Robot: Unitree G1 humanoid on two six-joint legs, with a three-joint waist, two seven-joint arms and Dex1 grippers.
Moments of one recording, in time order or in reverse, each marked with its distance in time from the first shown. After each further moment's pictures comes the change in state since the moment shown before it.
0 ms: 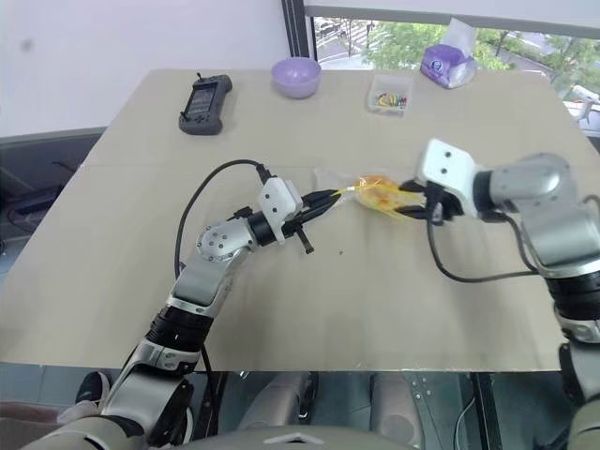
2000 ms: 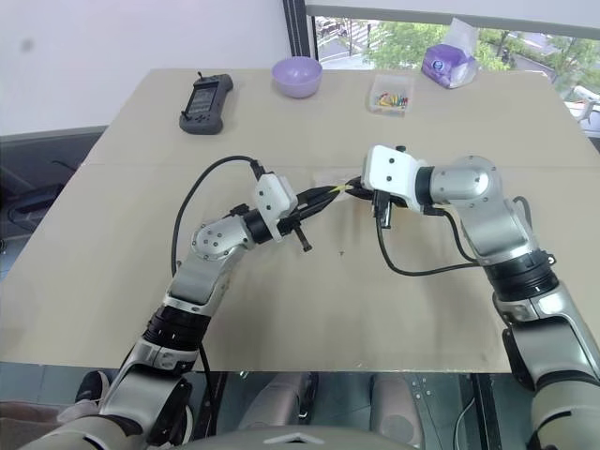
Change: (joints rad) left arm -0.001 0.006 0.011 -0.019 -0.023 -0.004 -0.016; right arm -0.057 0.178 0.117 0.183 -0.099 -0.362 -0.048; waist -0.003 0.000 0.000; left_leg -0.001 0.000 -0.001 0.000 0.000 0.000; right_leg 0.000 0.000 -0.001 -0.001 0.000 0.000
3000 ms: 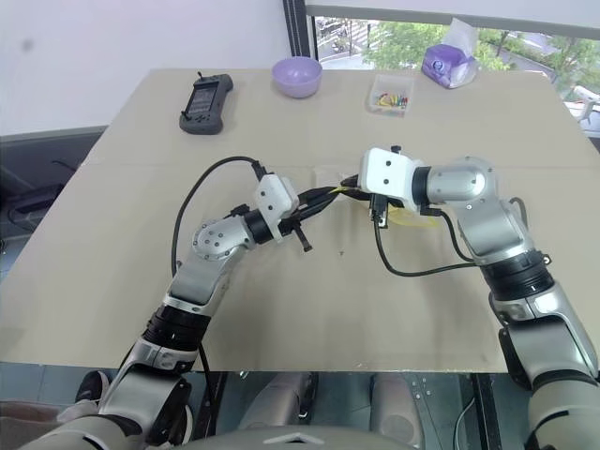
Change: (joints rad) left arm -0.001 0.005 -0.007 0.001 0.002 0.006 0.009; right arm -0.002 0.017 -0.001 0.014 -0.022 -0.030 -0.016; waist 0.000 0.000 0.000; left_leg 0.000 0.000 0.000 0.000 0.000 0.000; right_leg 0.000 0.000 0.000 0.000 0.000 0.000
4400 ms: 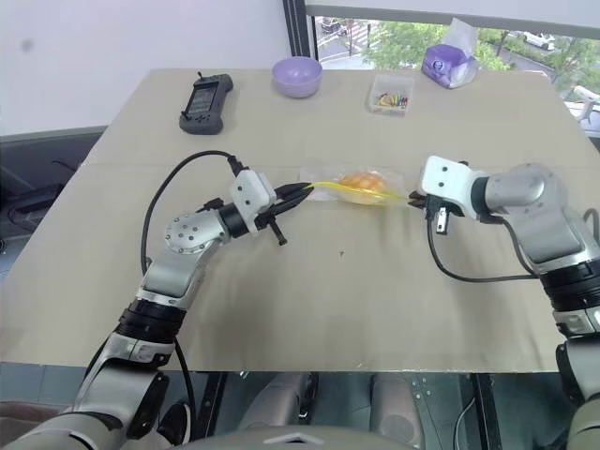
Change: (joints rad) left arm -0.015 0.122 0.048 0.061 -0.003 -0.044 -0.016; right arm 0.094 -0.256 -0.042 0.051 -0.014 0.116 0.021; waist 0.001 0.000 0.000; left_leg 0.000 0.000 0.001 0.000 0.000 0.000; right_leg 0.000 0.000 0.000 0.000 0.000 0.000
